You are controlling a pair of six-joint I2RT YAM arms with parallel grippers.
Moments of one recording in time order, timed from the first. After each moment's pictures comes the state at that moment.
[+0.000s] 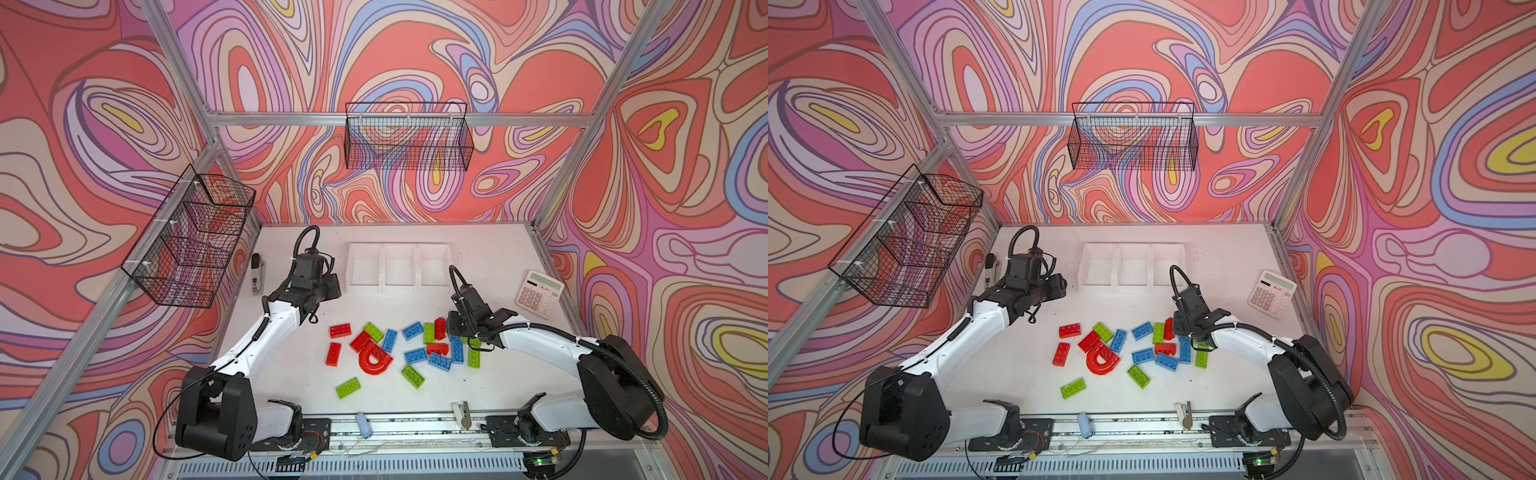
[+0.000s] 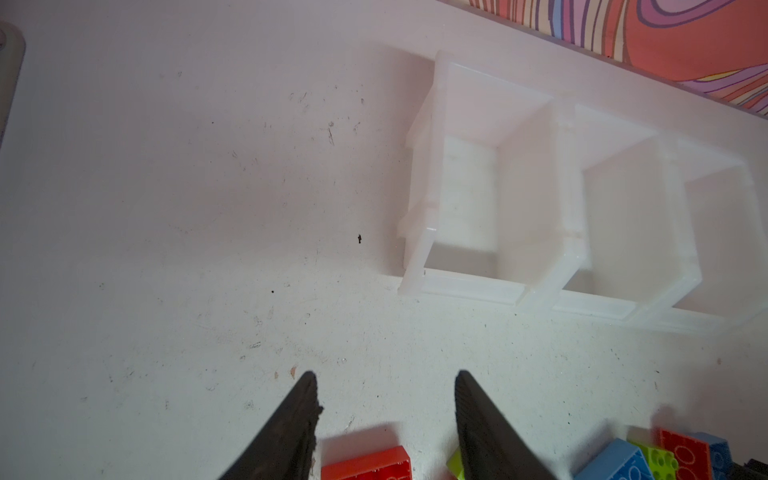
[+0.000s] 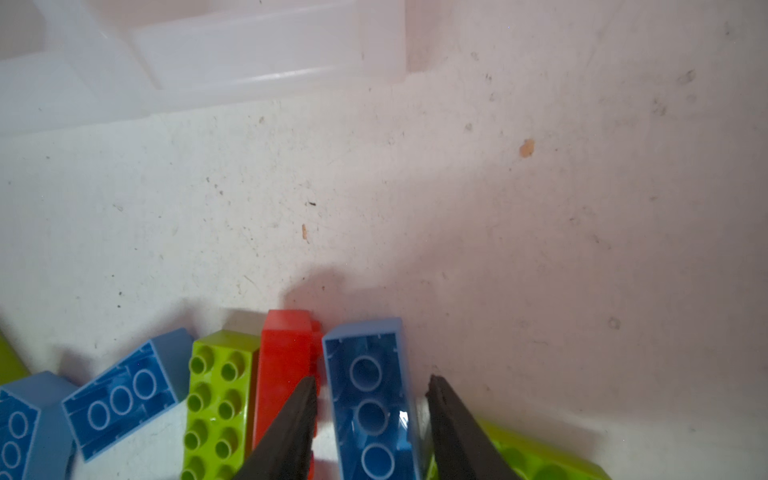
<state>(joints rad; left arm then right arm) -0.22 1.32 0.92 -0.41 -0.02 -0.42 0.54 1.41 0.70 -0.34 0.13 0.62</state>
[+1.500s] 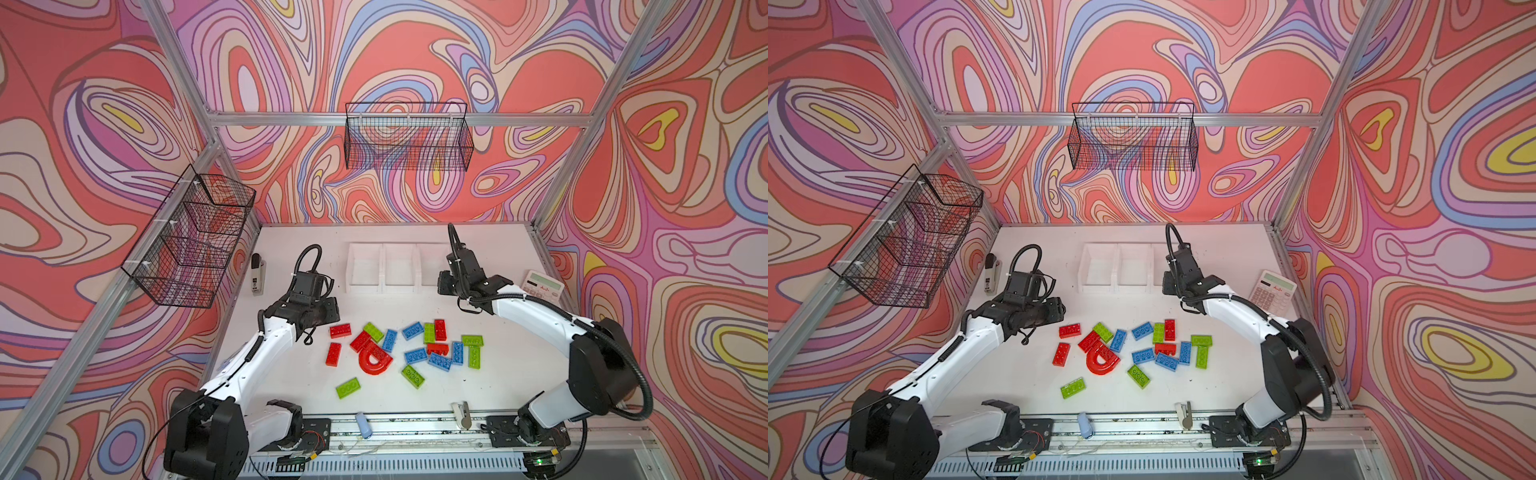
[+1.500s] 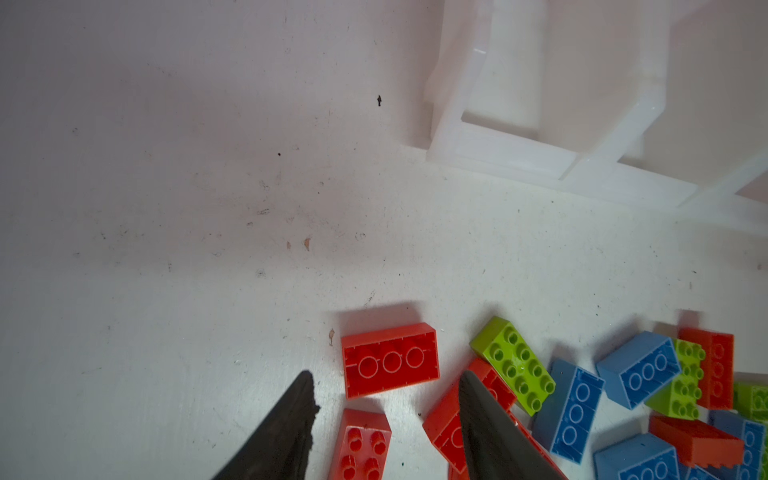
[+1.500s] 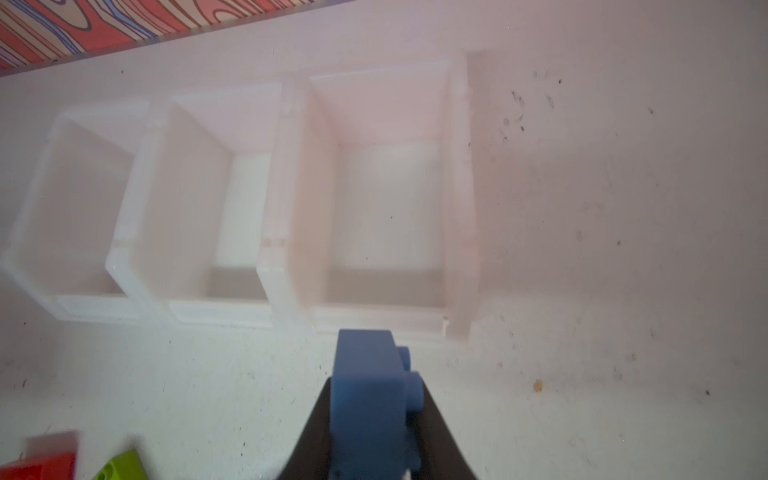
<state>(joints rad) -0.24 1.18 0.81 -0.62 0.02 -0.44 0.48 1.60 1.13 -0.32 0.18 0.47</state>
